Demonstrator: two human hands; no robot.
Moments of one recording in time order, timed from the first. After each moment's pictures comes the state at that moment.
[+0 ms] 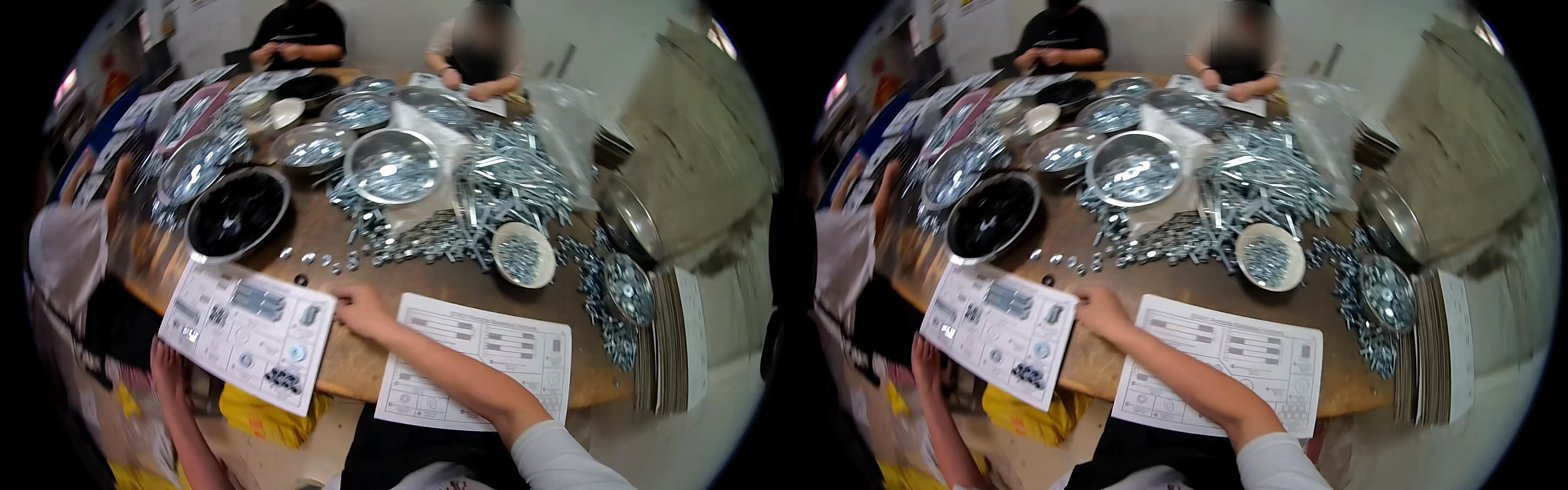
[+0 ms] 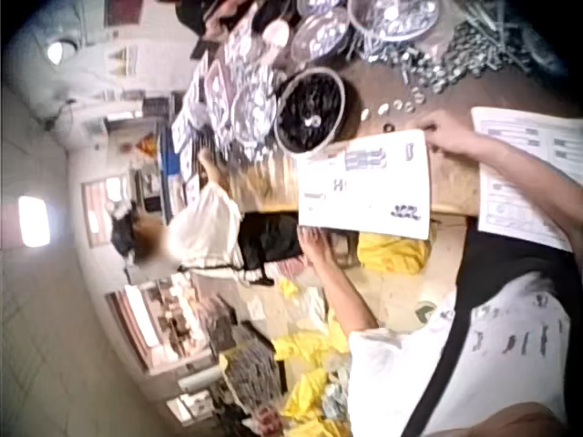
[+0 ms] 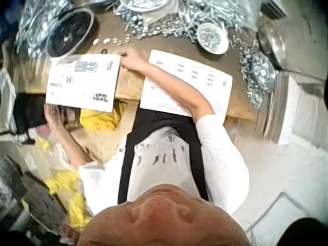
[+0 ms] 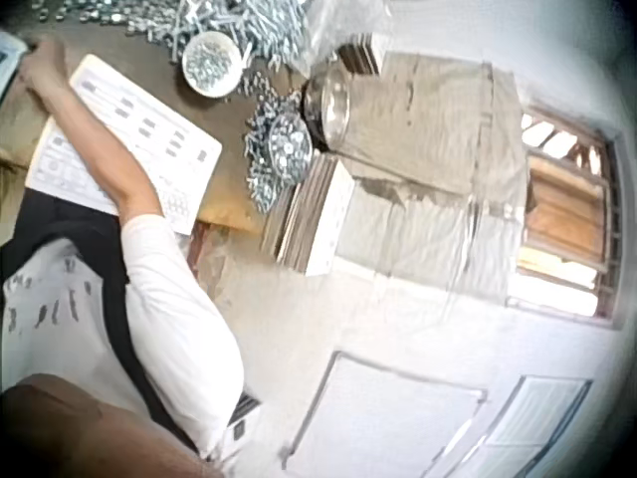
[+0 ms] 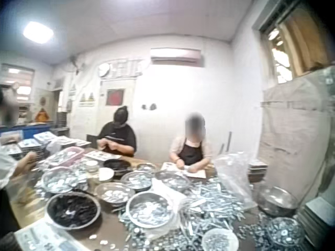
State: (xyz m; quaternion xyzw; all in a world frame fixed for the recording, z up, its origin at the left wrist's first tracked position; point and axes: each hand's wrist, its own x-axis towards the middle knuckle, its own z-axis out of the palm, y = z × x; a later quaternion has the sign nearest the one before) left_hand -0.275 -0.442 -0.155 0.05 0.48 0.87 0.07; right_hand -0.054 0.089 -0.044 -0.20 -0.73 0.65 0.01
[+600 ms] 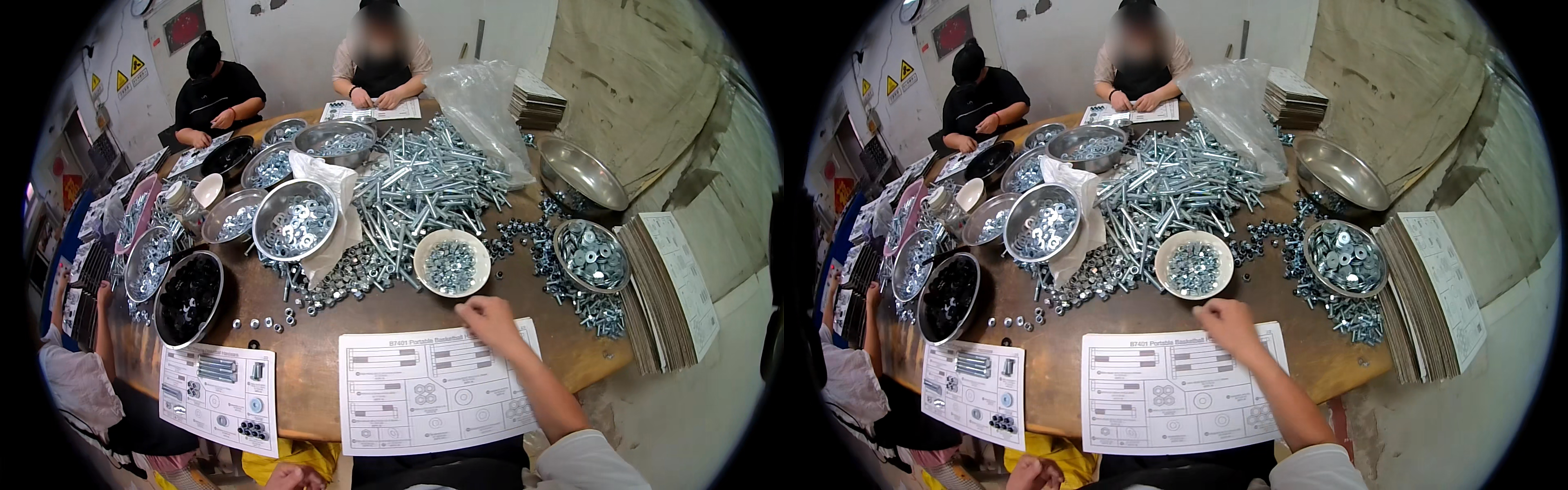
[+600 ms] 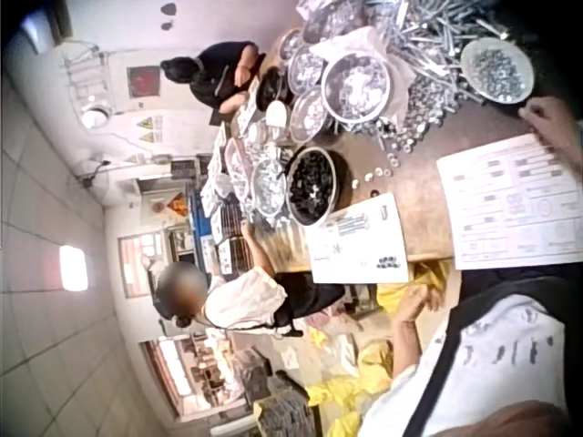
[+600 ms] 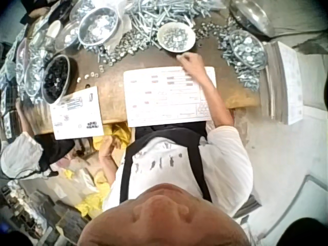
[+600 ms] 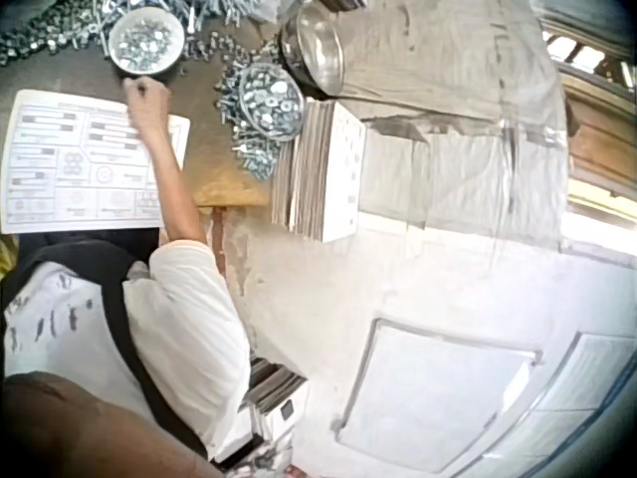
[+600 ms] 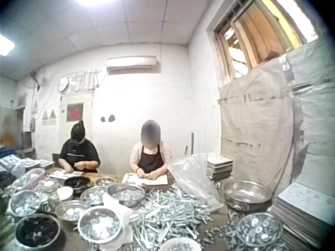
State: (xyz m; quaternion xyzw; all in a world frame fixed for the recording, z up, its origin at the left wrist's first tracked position) left_hand -0.010 -0.188 -0.043 0.18 0.52 0.57 0.60; right_hand 0.206 0.286 -0.011 -0.43 -0.76 0.45 0.20
